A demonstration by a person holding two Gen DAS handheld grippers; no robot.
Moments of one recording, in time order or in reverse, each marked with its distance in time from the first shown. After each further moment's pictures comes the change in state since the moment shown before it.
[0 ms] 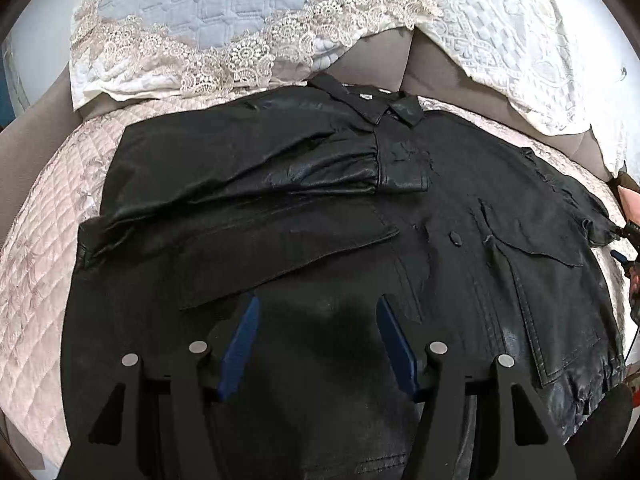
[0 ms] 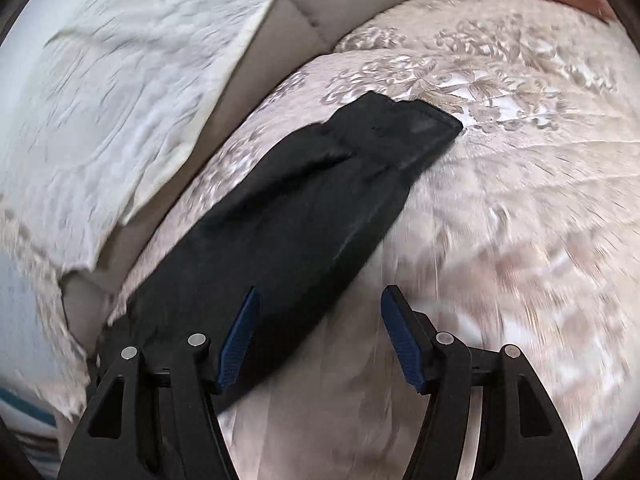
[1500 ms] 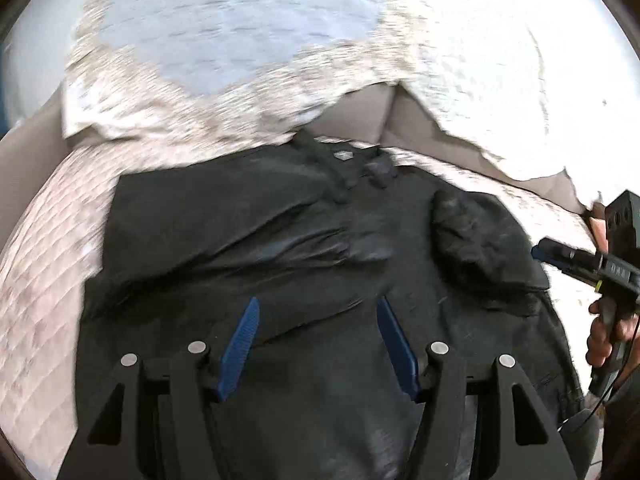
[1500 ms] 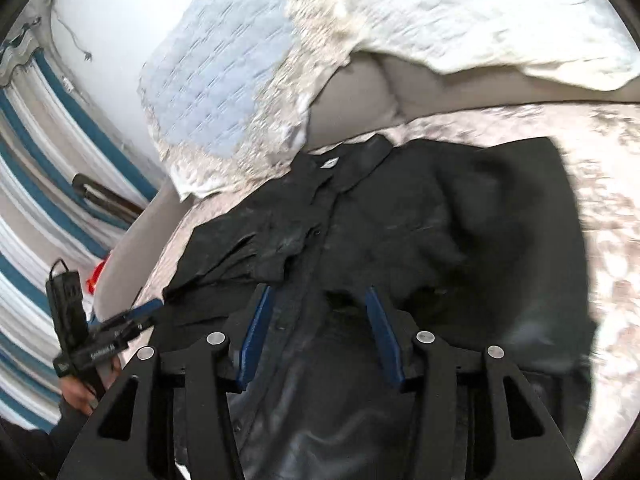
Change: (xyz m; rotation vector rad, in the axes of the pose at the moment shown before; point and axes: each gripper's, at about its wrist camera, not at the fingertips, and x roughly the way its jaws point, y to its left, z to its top) left arm -0.035 -0.011 0.043 -0.010 -0.122 -0.120; right arm -0.038 0.265 -0.211 -0.708 0.326 0.528
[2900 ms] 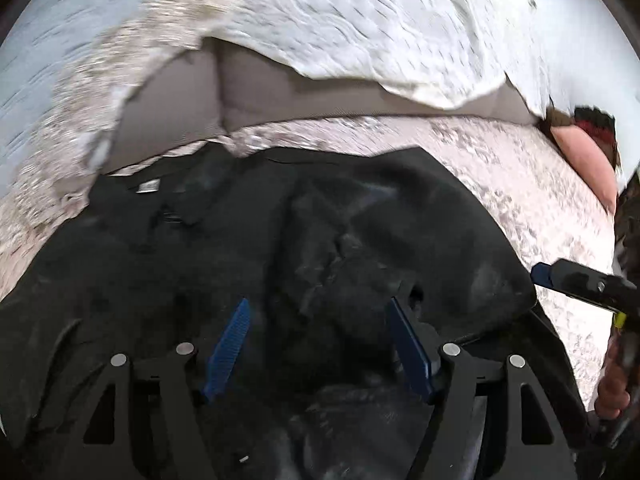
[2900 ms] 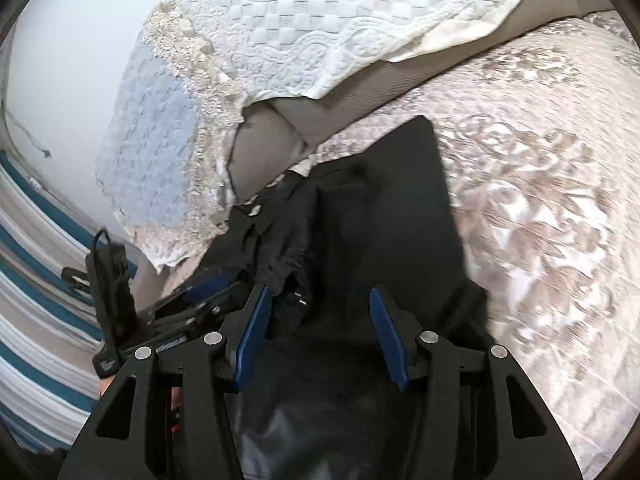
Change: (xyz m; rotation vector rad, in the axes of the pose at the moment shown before) left arm 0.143 -0.164 0.056 0.319 0.143 -0.145; right arm -0.008 -0.085 -0.015 0.287 -0.106 -0.032
